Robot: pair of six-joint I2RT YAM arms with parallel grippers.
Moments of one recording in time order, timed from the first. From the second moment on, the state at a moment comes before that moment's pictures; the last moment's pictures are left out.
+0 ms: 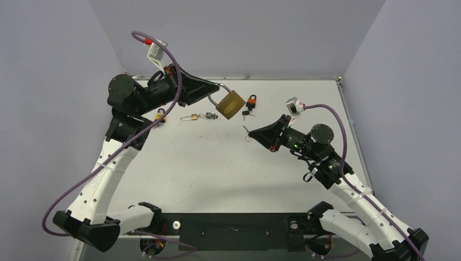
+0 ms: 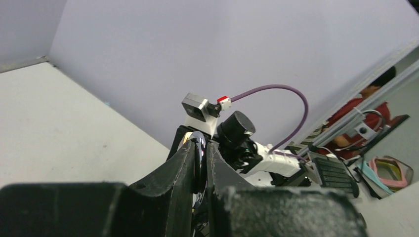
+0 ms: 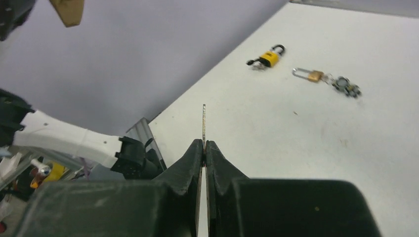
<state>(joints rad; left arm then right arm) -0.40 1.18 1.46 0.12 0.80 -1.00 0.56 0.85 0.80 0.13 -0.55 0.53</state>
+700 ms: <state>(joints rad) -0.96 1.72 1.18 -0.01 0.04 -0.77 0.45 0.83 0.51 -0.38 0.33 0.74</state>
